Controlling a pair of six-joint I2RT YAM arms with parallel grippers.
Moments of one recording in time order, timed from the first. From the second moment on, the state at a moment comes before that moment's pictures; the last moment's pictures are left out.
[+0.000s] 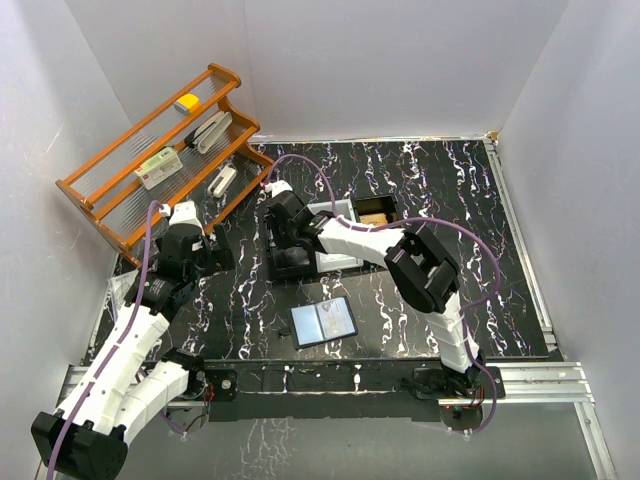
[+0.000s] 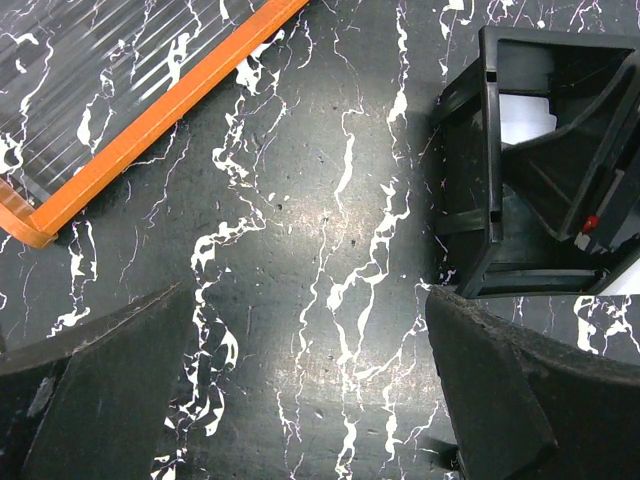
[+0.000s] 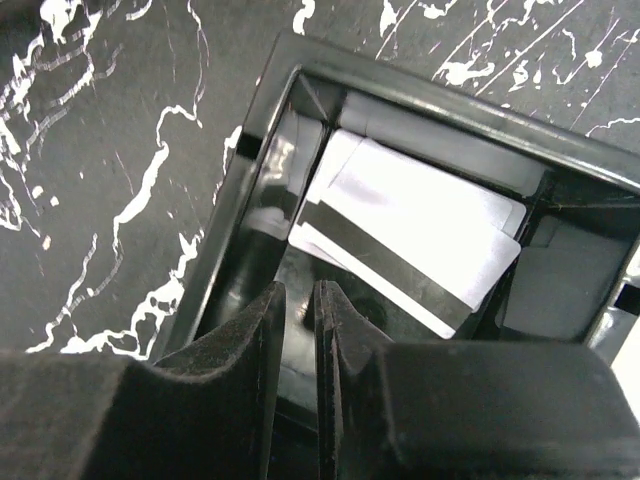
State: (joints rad) left arm -0.32 0.80 0.75 -0.63 -0.30 -0.38; right arm 0.86 2.11 1.57 -0.21 0.11 0.32
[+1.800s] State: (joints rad) left arm -0.32 0.79 0.73 -0.59 -0.18 -0.36; right arm 0.86 1.36 1.05 -0.25 0.38 0.49
